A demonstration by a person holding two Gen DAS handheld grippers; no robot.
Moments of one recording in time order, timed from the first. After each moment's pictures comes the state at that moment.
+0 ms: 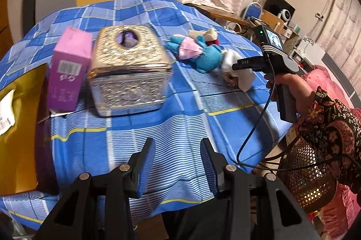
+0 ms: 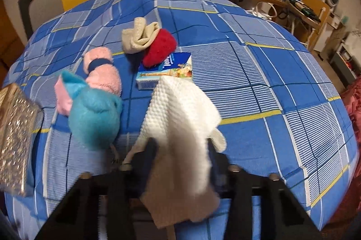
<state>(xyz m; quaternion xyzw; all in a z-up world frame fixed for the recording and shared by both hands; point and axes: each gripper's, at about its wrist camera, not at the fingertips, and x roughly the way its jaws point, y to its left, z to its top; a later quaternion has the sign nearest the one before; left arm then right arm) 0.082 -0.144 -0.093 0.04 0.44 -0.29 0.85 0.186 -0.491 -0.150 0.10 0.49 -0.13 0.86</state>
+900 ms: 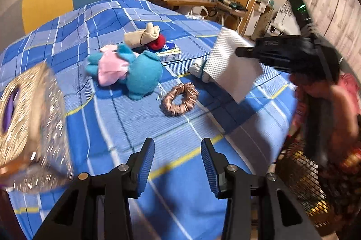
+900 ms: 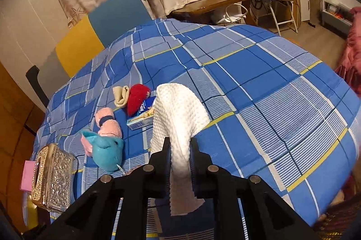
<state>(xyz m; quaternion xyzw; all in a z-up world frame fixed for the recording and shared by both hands) 0.132 -0.319 -0.118 0.12 0.44 -0.36 0.81 0.109 -0.566 -0.106 0.26 0.37 -0.15 0.88</state>
